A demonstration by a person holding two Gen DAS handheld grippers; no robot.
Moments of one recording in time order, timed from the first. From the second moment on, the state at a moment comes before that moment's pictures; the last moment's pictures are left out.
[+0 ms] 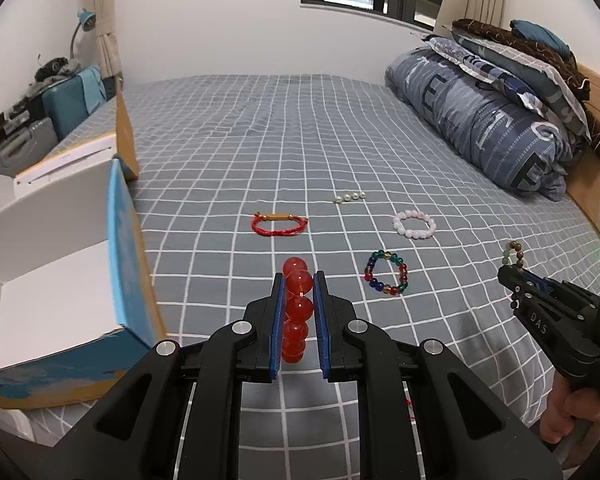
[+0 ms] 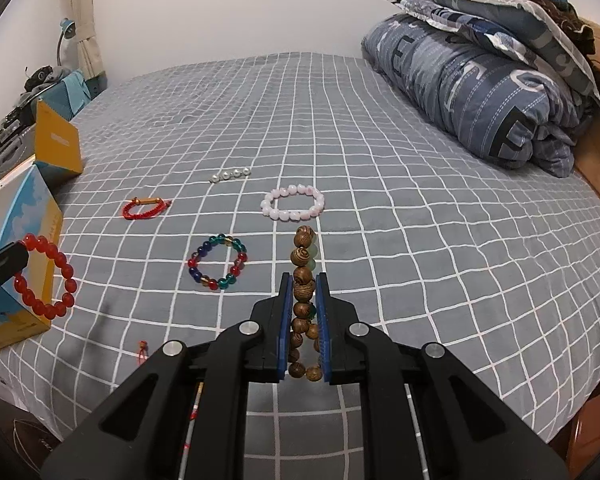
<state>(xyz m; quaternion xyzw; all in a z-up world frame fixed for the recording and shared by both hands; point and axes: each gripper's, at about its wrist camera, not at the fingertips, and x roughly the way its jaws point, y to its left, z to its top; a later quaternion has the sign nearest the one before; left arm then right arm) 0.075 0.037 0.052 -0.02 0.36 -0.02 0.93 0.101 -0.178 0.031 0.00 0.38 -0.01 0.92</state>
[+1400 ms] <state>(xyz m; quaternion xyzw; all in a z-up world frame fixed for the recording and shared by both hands) -0.019 0.150 0.129 -0.05 0.31 0.10 0.94 0.051 -0.050 0.108 -0.05 0.35 0.08 0.93</state>
